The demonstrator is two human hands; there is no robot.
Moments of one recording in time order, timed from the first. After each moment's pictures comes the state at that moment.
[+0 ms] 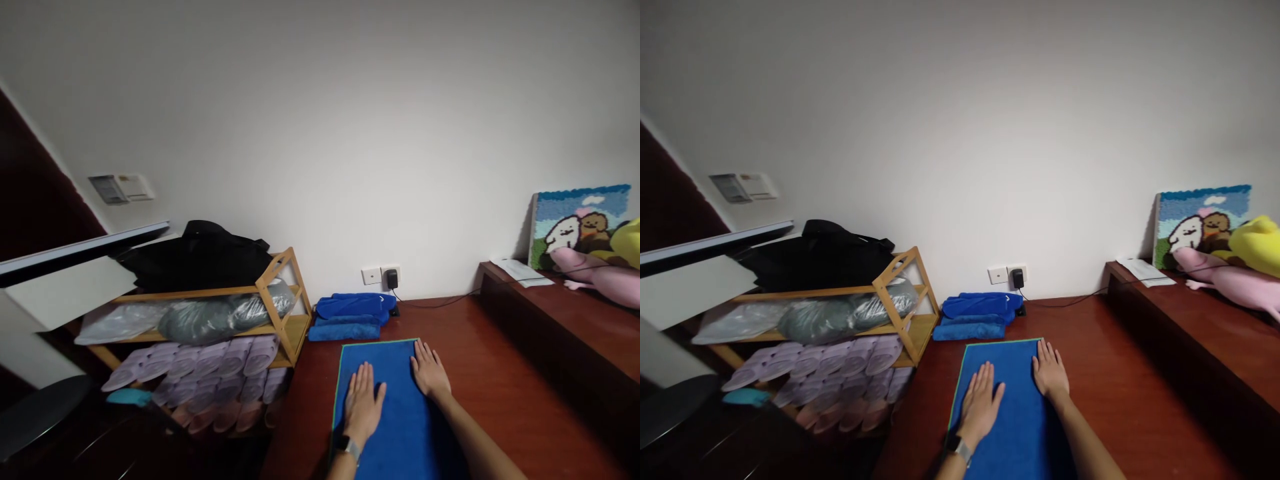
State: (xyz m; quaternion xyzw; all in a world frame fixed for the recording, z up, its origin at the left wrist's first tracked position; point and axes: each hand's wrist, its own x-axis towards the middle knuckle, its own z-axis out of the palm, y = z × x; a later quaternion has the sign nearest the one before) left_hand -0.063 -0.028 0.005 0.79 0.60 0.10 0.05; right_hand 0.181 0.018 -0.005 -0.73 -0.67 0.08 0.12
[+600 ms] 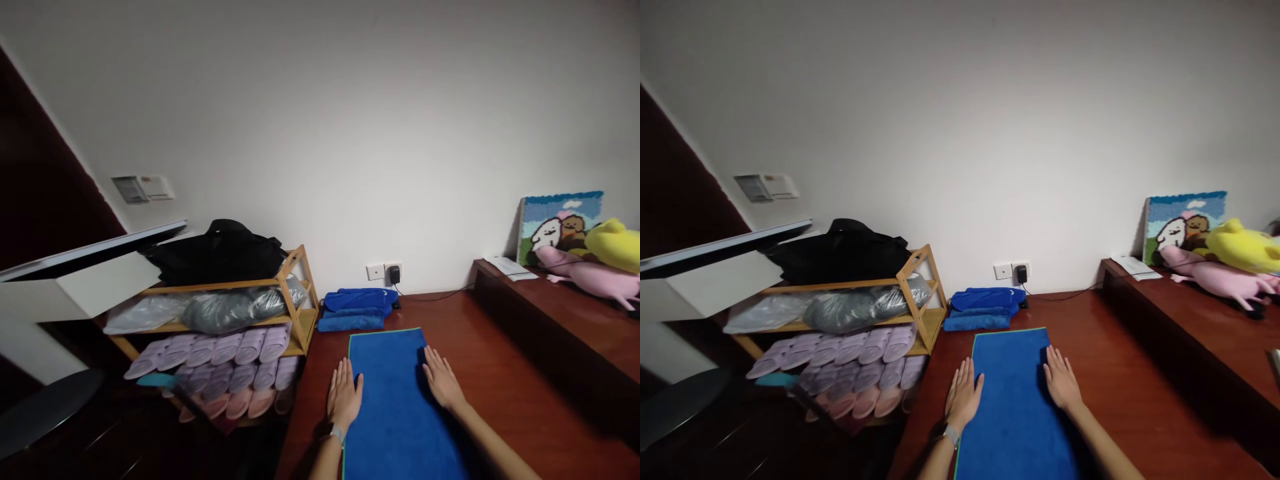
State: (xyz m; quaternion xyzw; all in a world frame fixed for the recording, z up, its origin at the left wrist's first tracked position) left_hand -0.140 -0.044 0.007 0.75 0.66 0.10 0.03; right_hand 0.185 -0.061 0.003 -0.72 -0.67 0.11 0.14
